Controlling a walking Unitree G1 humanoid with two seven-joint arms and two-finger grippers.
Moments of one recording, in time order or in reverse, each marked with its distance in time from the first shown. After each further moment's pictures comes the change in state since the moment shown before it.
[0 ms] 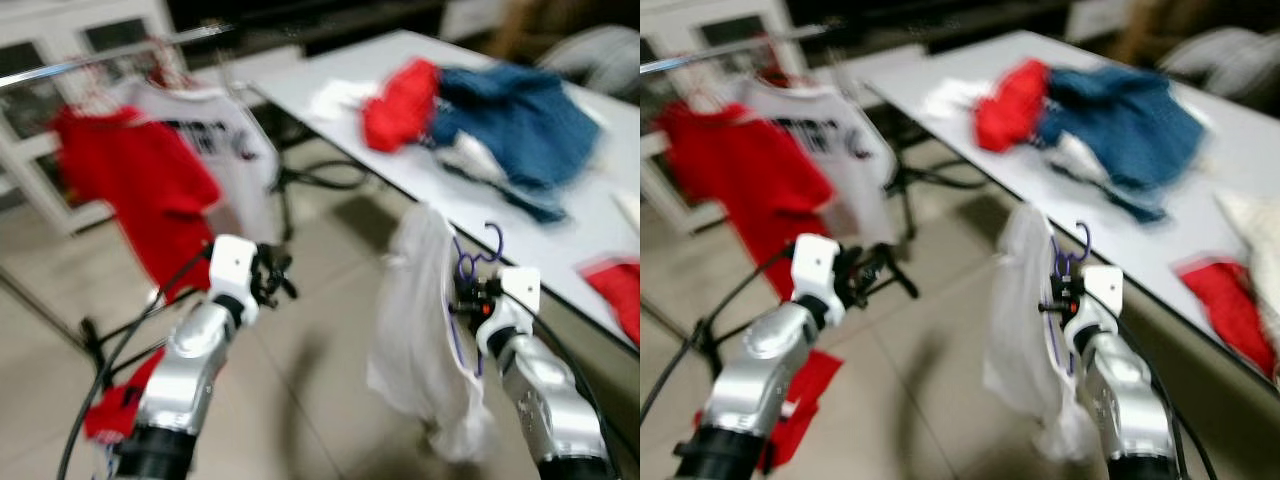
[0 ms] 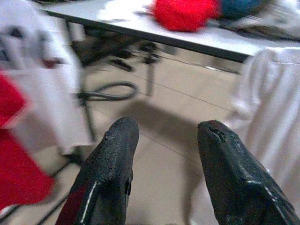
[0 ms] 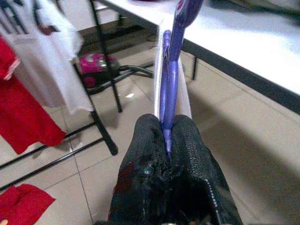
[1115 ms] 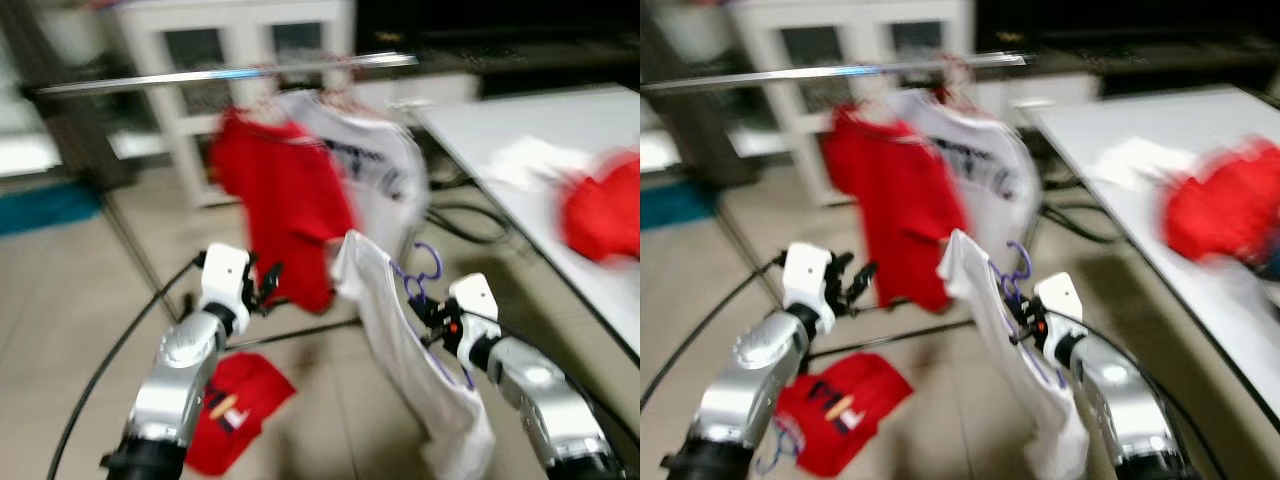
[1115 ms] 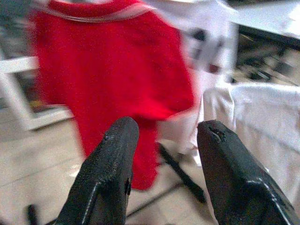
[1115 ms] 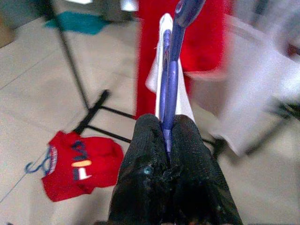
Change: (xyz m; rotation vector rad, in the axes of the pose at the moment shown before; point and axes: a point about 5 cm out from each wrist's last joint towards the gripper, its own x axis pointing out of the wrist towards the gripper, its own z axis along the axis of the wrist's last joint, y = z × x) left arm -0.010 0.003 -0.003 0.038 -0.001 0.007; right arm -0.005 0.024 -0.010 -0.223 0.139 0.422
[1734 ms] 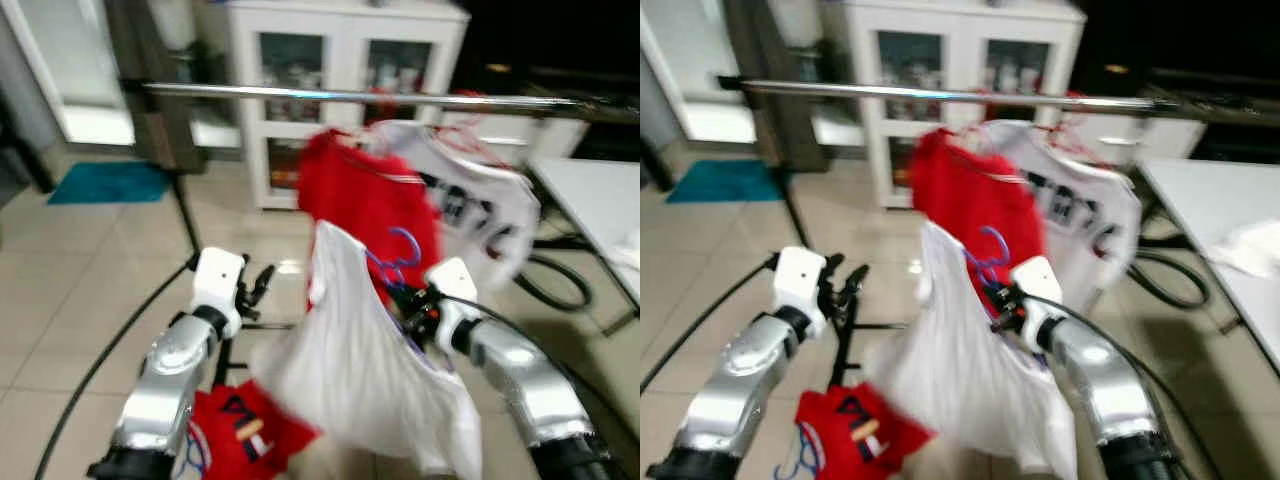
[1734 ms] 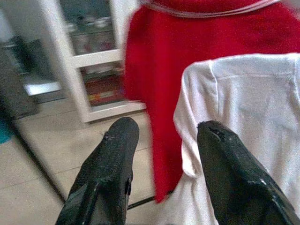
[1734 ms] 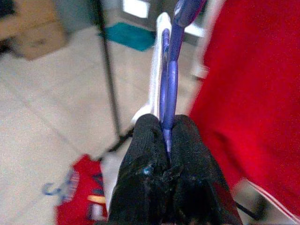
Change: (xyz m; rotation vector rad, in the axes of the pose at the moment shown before) left arm -0.013 0.012 -0.009 0.065 0.048 0.043; right arm 0.024 0.028 0.028 -0.006 -0.051 0.126
